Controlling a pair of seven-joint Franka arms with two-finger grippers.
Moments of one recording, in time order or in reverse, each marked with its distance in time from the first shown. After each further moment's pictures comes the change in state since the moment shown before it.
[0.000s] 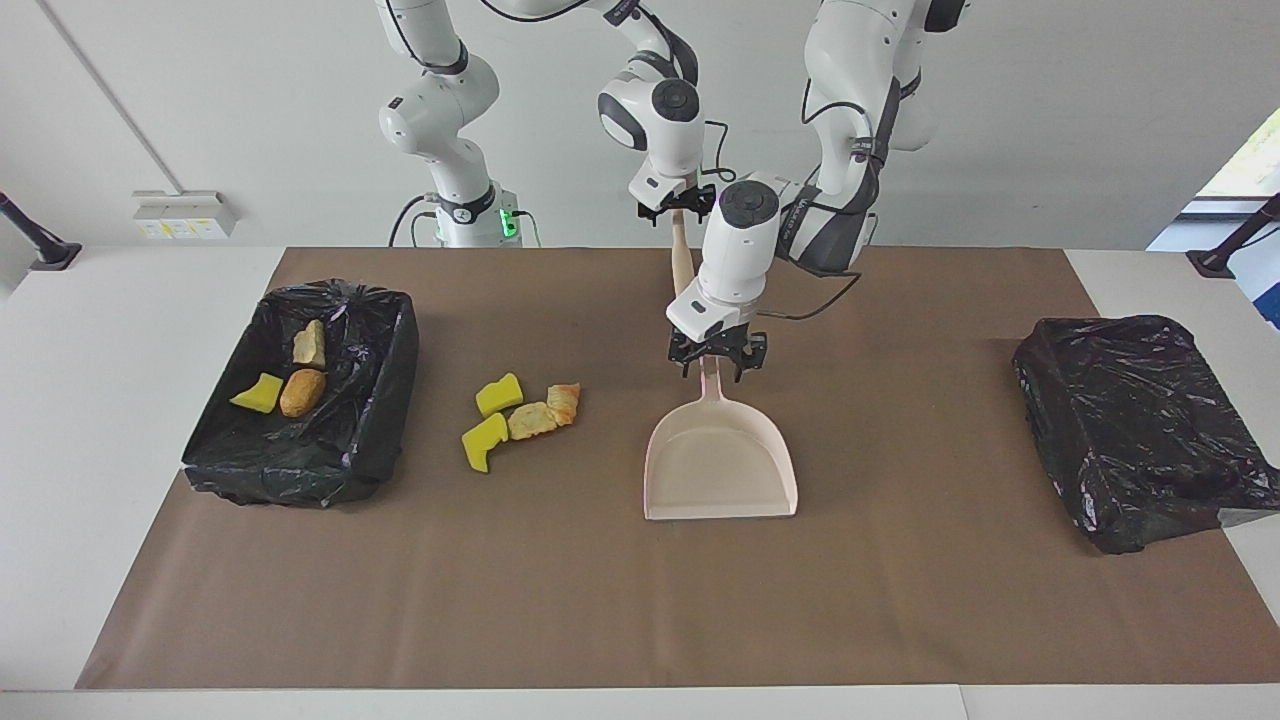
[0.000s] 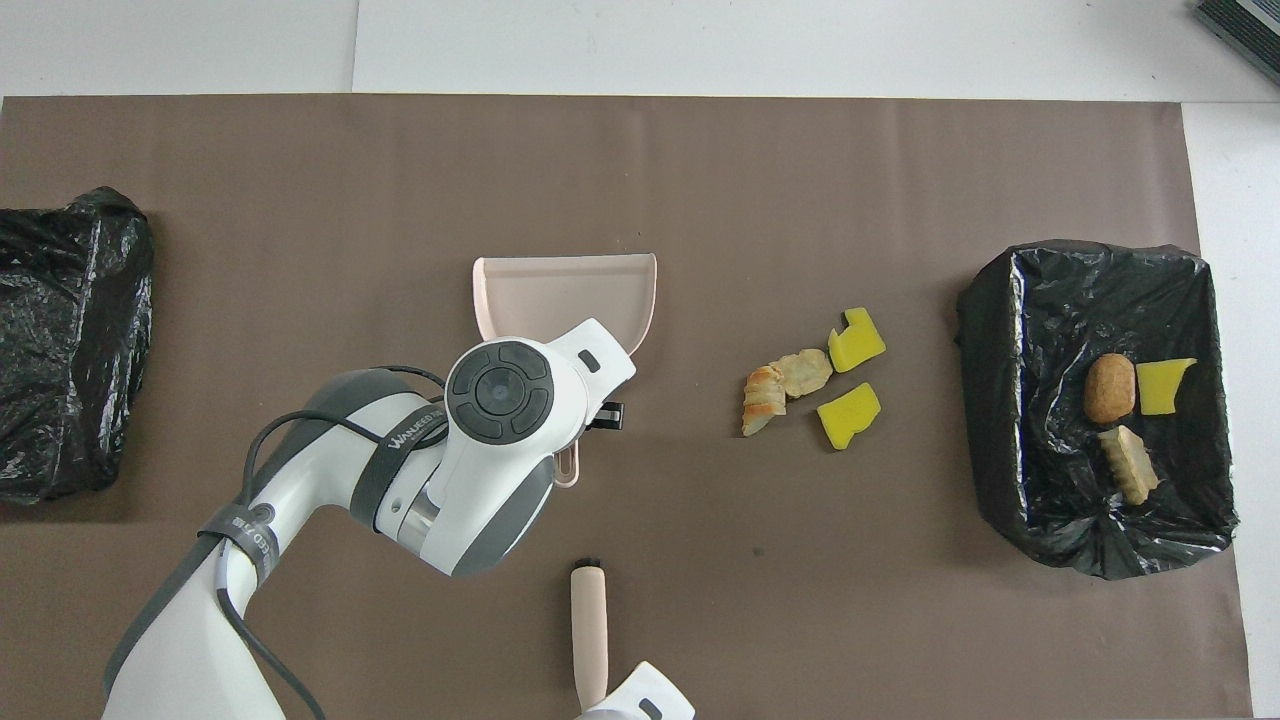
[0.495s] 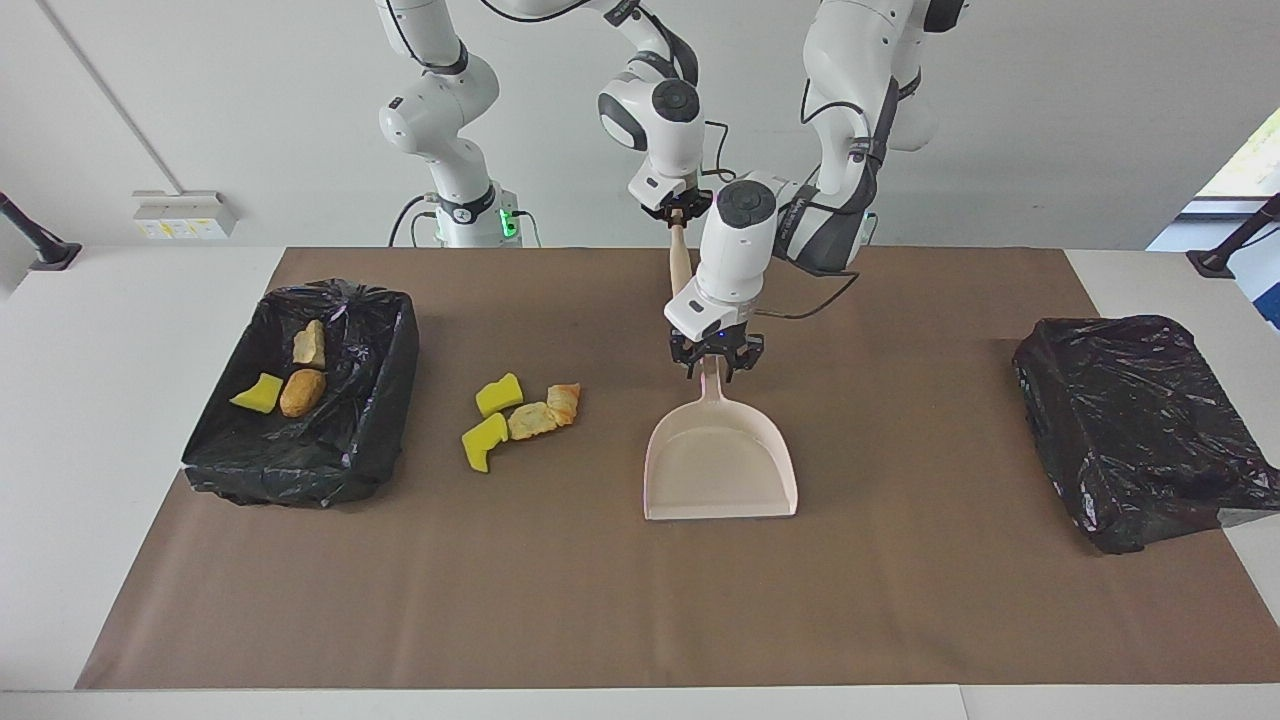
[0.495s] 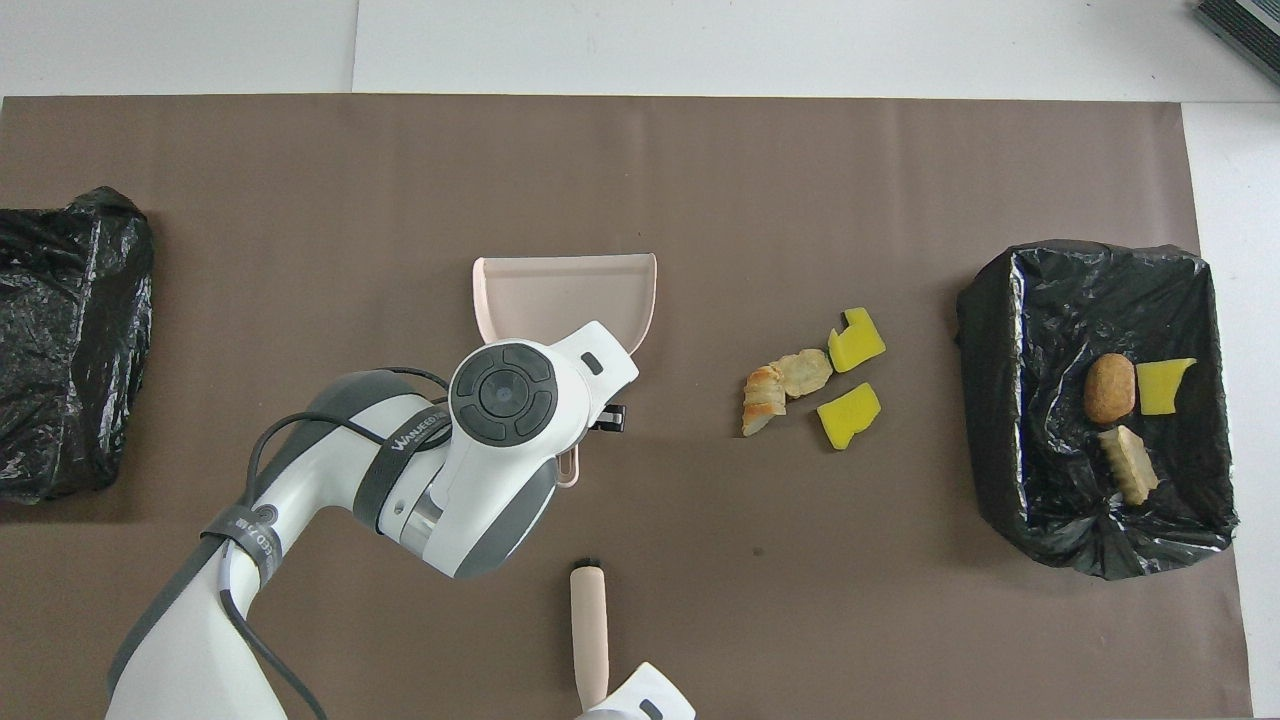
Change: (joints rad) left arm -0.004 0.000 0.001 -0.001 0.000 -0.006 0.000; right arm 0.000 0.000 0.000 0.000 0.002 0.000 0.016
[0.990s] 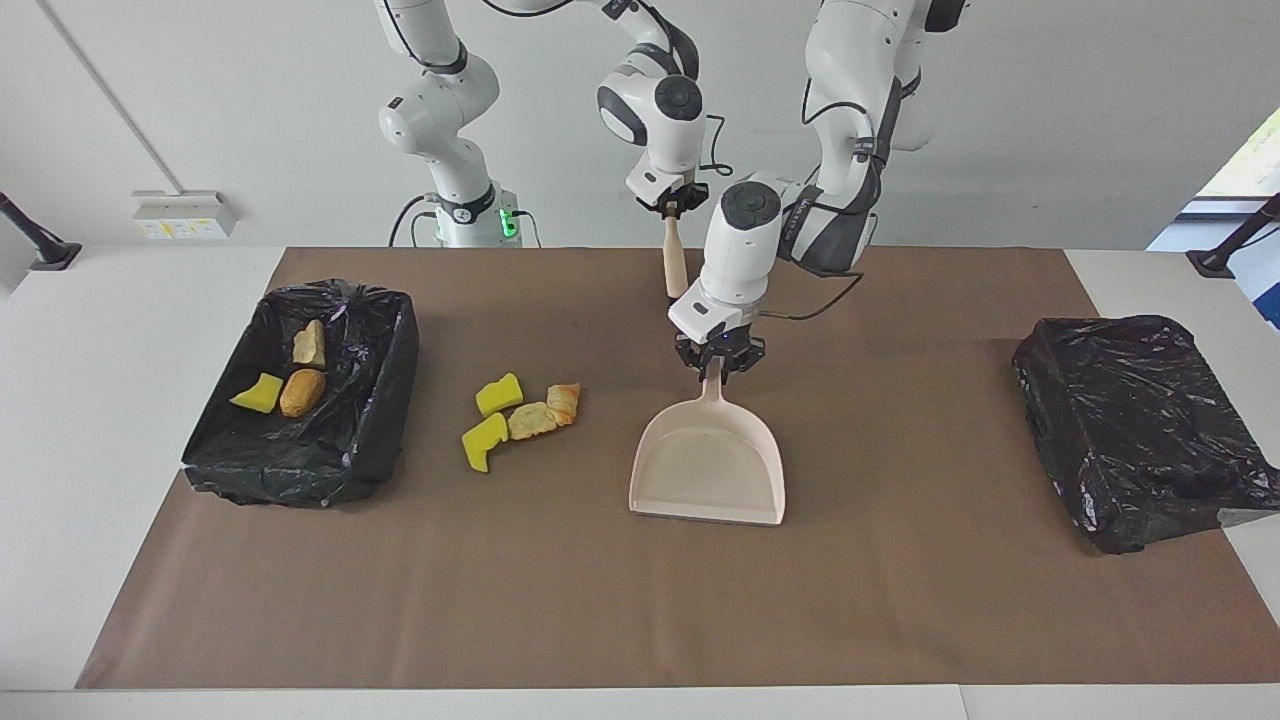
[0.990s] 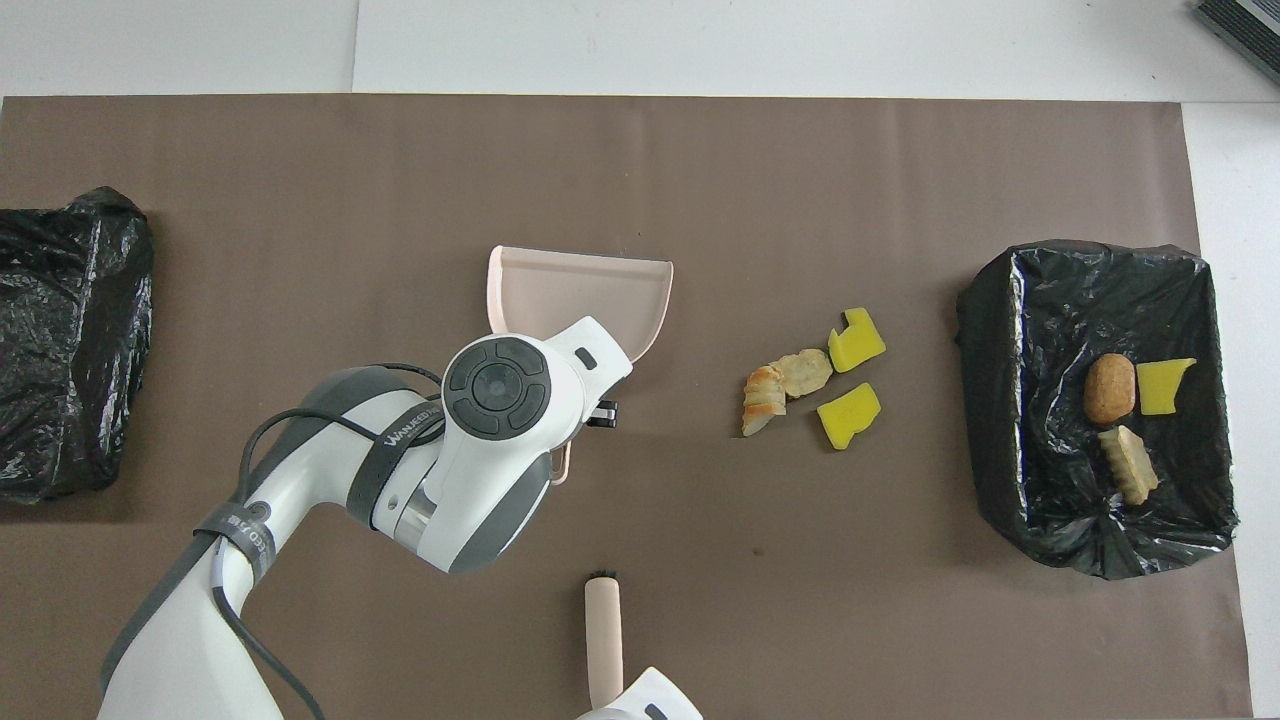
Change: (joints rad) left arm 0.004 0.000 0.017 0.014 0.000 -0.007 0.025; right arm -0.027 -0.056 -0.013 0.031 -0.004 -0.179 -0.001
